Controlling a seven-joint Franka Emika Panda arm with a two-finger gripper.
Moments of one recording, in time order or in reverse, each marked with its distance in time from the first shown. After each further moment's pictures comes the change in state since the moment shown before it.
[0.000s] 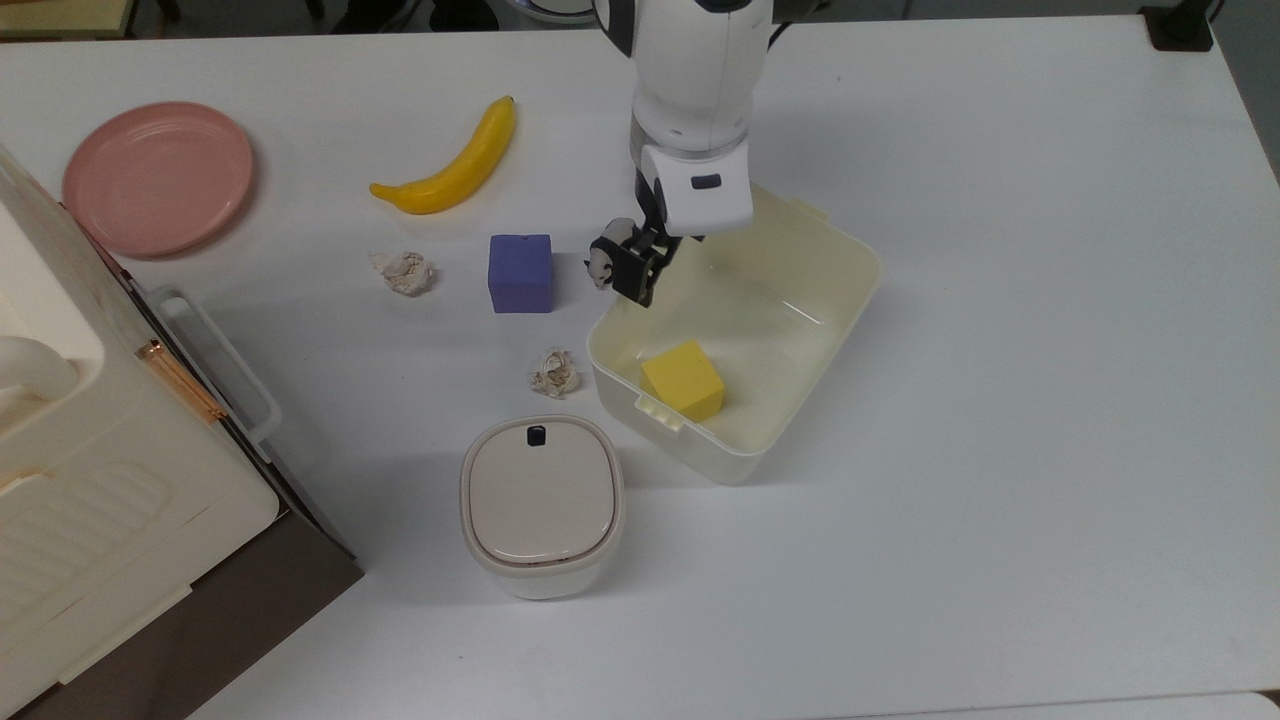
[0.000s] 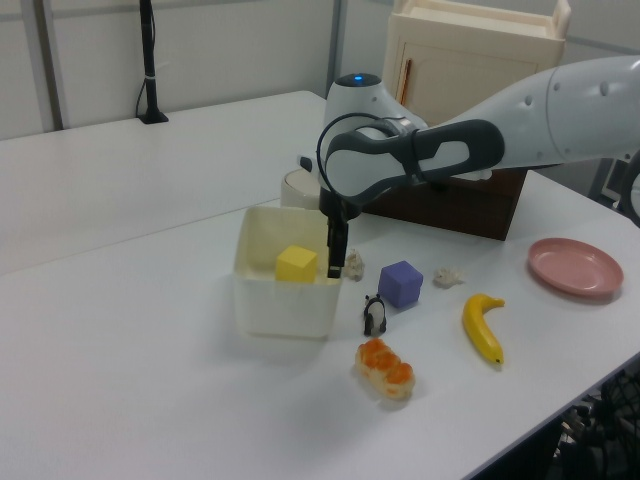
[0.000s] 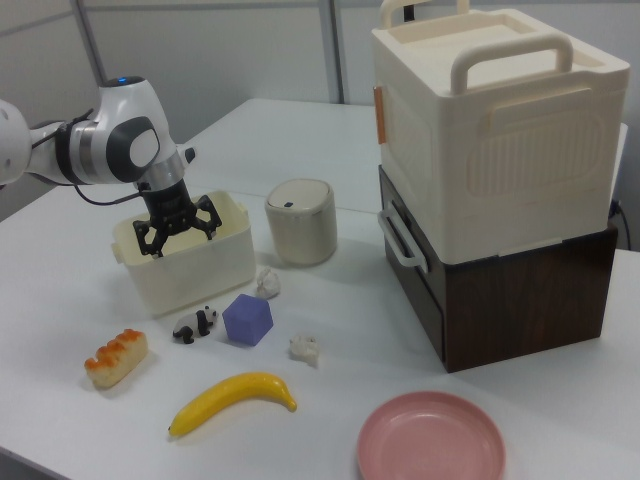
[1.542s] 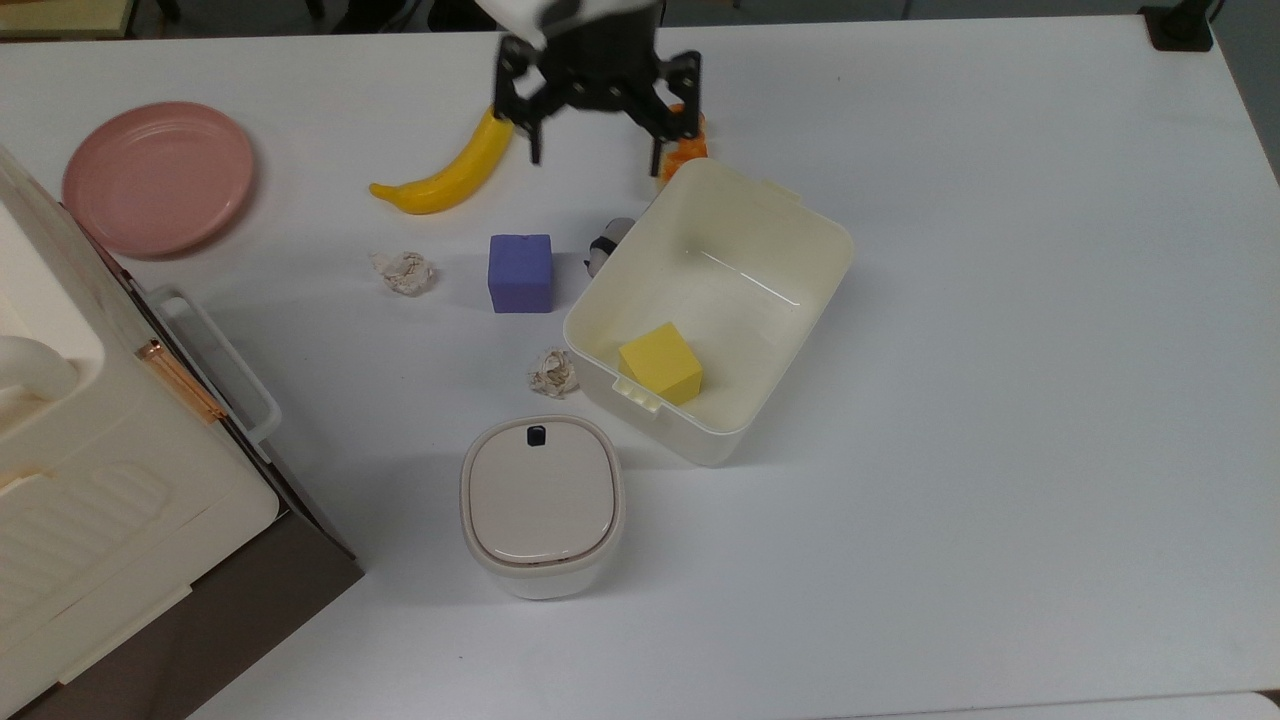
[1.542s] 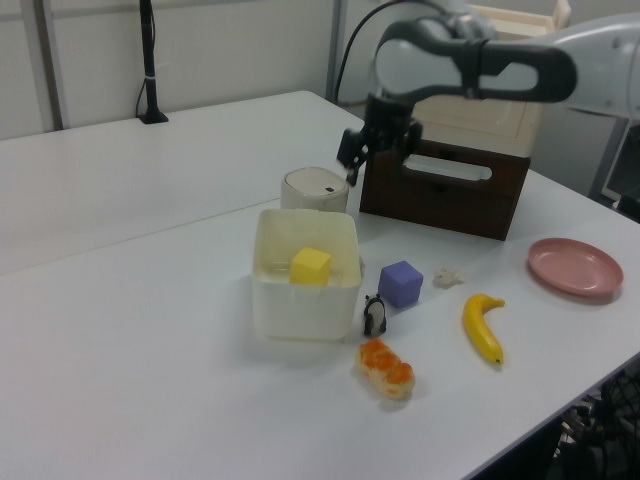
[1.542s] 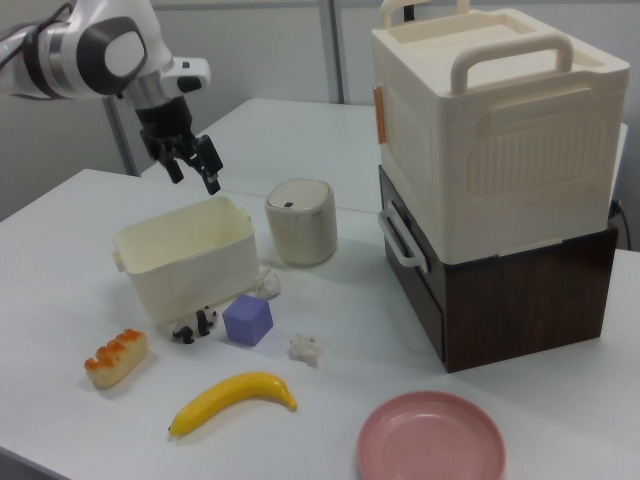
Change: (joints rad) arm -0.070 -0.178 -0.032 0.151 0.003 -0.232 0.984
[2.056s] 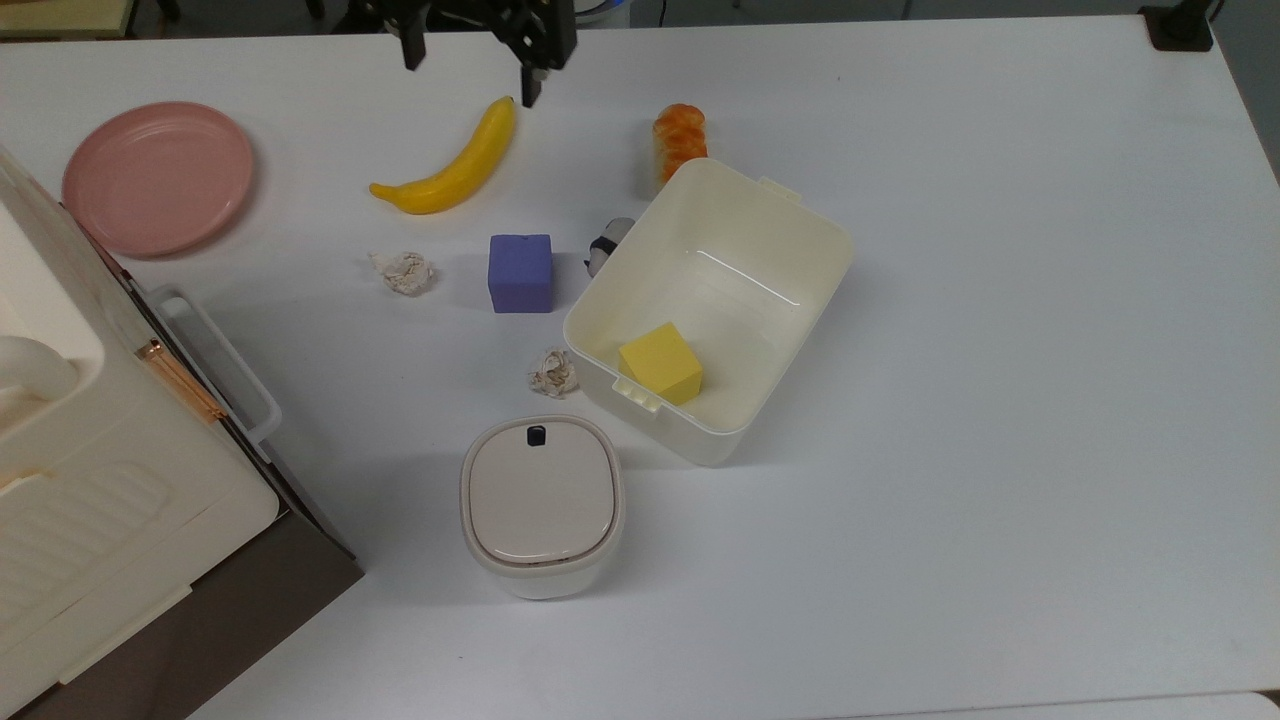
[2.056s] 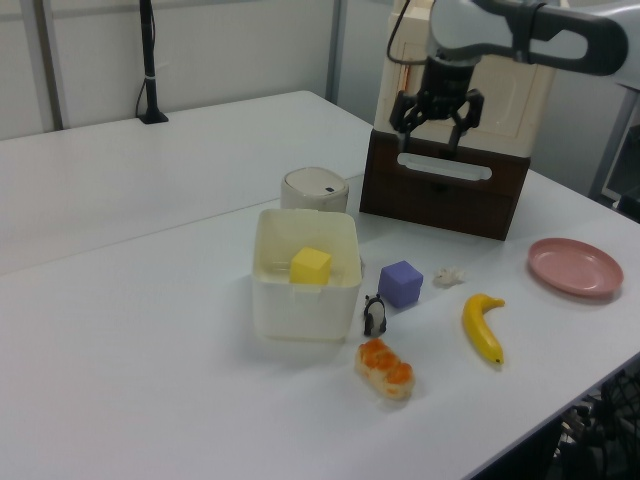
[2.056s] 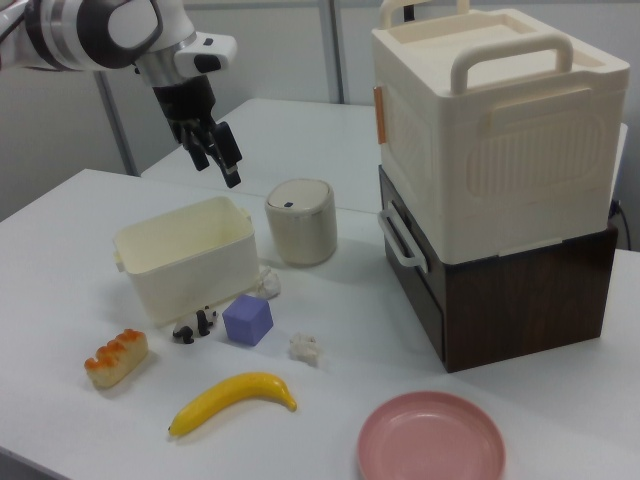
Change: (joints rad) arm -0.137 -0.082 0.001 0.027 0.000 -0.117 0.074
